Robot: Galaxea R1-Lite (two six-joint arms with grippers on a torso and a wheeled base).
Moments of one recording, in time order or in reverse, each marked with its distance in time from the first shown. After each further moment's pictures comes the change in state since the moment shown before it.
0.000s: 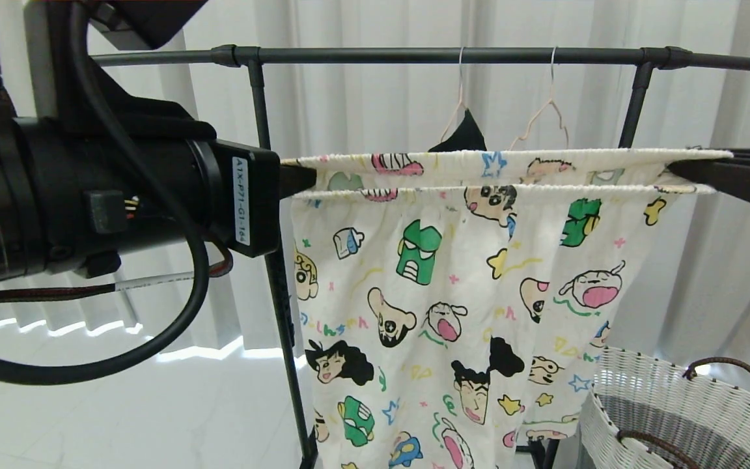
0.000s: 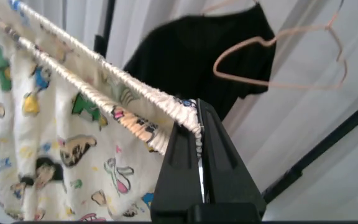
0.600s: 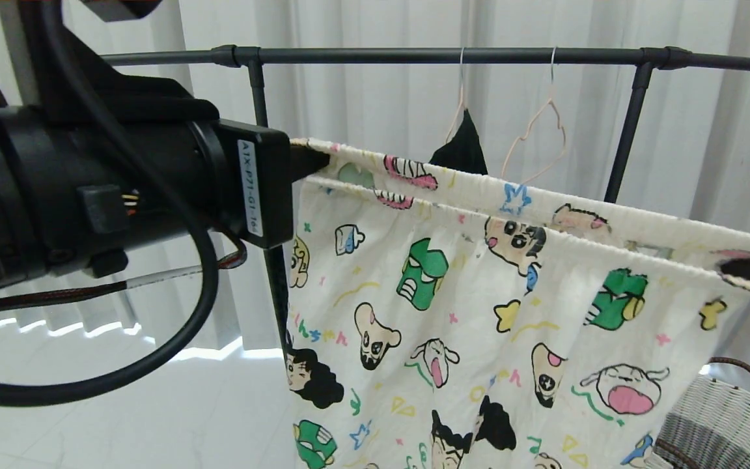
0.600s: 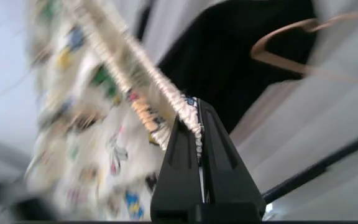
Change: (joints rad) left arm -0.053 -0.003 0.044 -0.146 0.027 0.041; right arm 0.048 -0.120 -0.052 0.399 0.218 -0.012
